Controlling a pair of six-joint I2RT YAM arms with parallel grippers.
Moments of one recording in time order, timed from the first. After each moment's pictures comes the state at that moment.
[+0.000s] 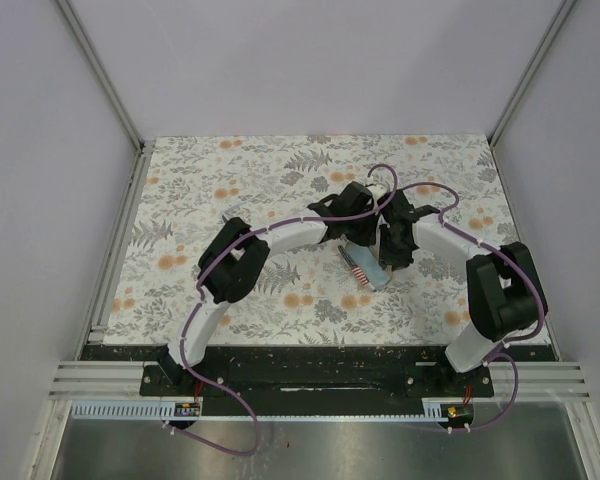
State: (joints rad) left arm -0.84 2.27 1.77 -0.22 0.21 -0.30; right arm 0.38 1.62 1.04 -0.68 0.10 0.48
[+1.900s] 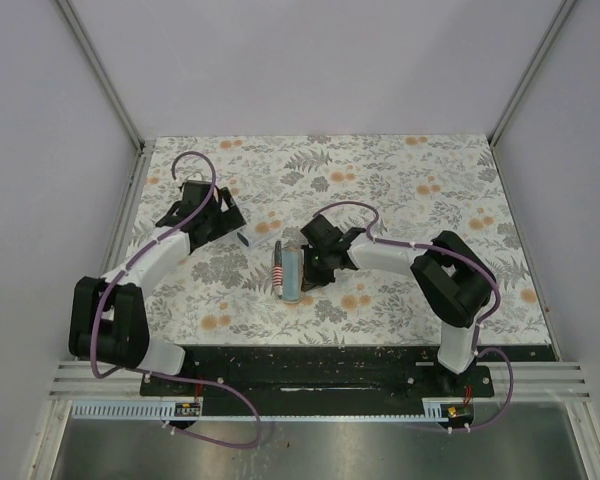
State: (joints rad) left arm -0.22 1.39 0.92 -0.32 -0.09 -0.61; right arm 0.80 1.86 1.15 -0.36 -0.18 0.78
